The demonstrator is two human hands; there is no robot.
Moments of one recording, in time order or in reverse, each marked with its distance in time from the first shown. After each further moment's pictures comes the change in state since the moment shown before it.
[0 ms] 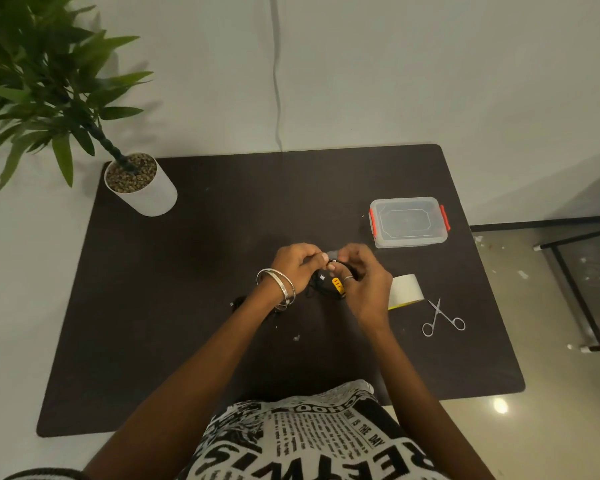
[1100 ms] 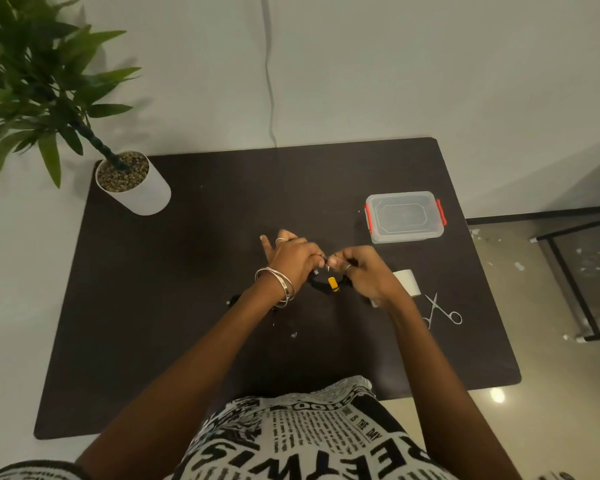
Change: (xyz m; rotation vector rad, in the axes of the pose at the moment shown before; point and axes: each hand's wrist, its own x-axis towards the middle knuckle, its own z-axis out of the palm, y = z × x) left_hand 0.003 0.013 0.000 0.480 -0.064 -0.050; right_hand 0.034 -0.009 -0.020 -0.159 -0.492 0.282
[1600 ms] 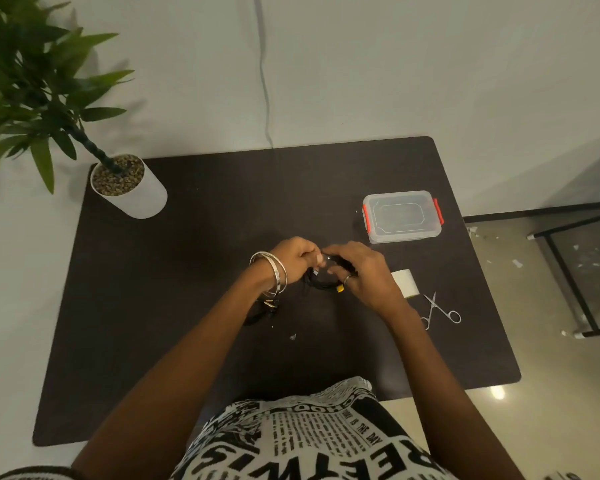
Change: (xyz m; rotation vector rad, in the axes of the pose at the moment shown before) left_hand 0.012 -0.001 -0.016 -0.419 -0.270 0.002; right_hand -0.001 0.017 -0.006 -0.472 0.176 -0.569
